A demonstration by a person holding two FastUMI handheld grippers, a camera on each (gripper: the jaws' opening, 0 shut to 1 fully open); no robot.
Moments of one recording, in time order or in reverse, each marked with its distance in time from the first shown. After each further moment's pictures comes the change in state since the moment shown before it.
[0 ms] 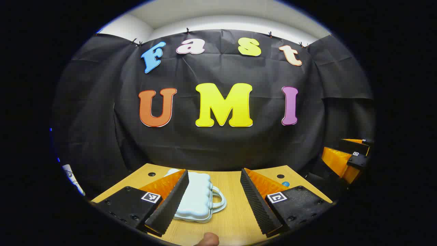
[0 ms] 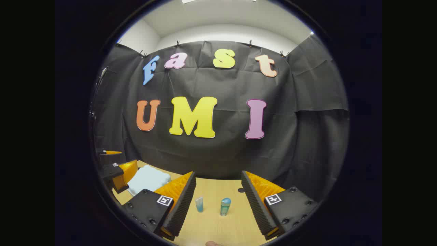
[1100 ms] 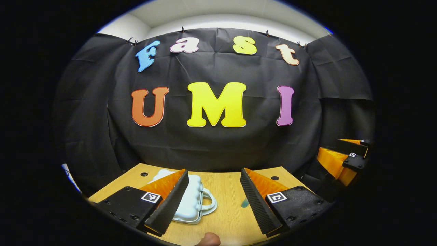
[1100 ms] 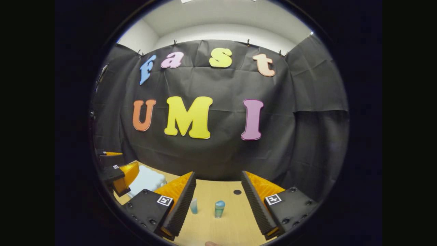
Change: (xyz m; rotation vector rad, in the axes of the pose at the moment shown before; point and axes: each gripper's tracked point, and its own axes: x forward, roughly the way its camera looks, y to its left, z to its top) left arm 0.022 -0.029 0.001 0.002 0.000 -0.029; right arm 0.016 -0.028 0.004 -0.008 0.002 -0.025
